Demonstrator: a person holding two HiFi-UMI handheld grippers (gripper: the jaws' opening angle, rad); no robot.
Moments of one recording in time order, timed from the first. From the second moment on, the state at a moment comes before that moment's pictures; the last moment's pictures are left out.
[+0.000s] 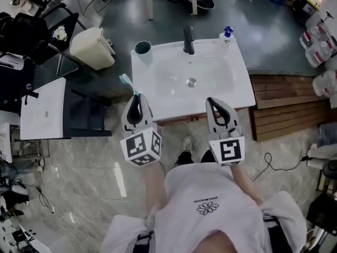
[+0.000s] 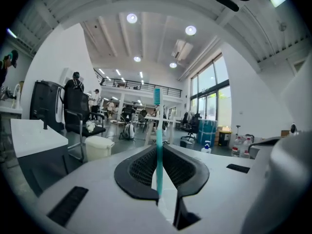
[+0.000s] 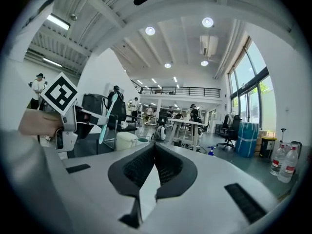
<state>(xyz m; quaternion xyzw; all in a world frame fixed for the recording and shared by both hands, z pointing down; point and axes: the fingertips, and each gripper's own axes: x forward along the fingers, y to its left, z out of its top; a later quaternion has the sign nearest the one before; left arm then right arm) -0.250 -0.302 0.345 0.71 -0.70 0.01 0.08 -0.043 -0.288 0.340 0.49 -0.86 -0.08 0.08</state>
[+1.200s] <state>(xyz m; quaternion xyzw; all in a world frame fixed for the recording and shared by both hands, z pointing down) -0.265 -0.357 0.440 0.69 -0.69 0.12 0.20 -0.031 -0.343 0.368 0.48 -0.87 -0.03 0.09</state>
